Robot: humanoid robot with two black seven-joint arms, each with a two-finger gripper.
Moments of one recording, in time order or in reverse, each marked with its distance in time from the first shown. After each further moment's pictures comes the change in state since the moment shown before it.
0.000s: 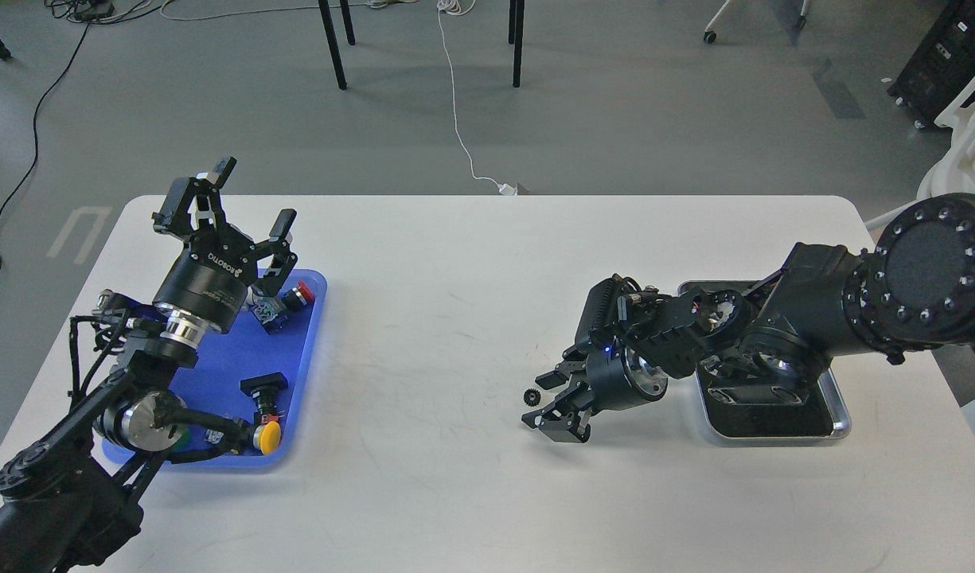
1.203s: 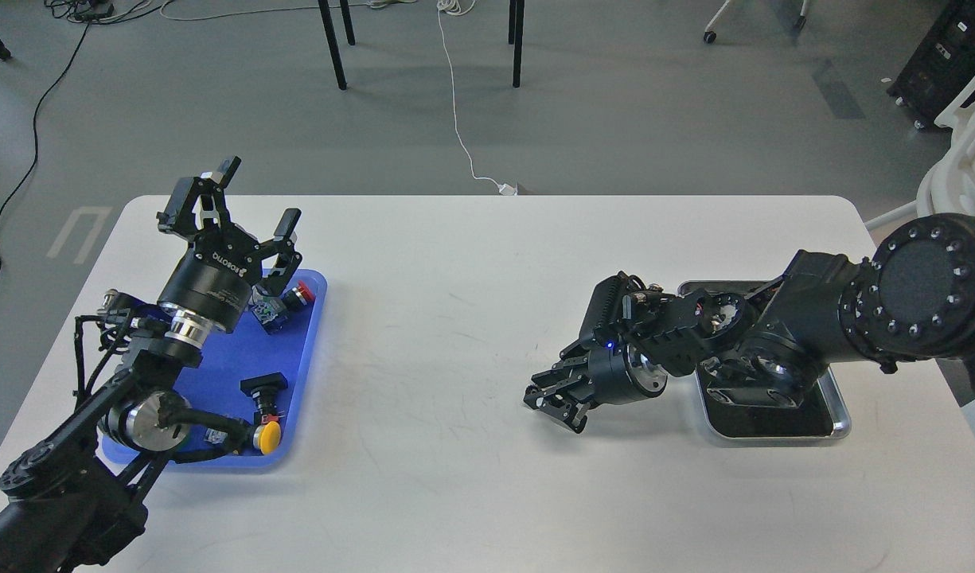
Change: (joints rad) left arm -0.001 -0.009 0.000 -0.002 0.002 0.000 0.000; right arm -0.048 0.000 0.005 -0.062 0.005 -0.023 0.000
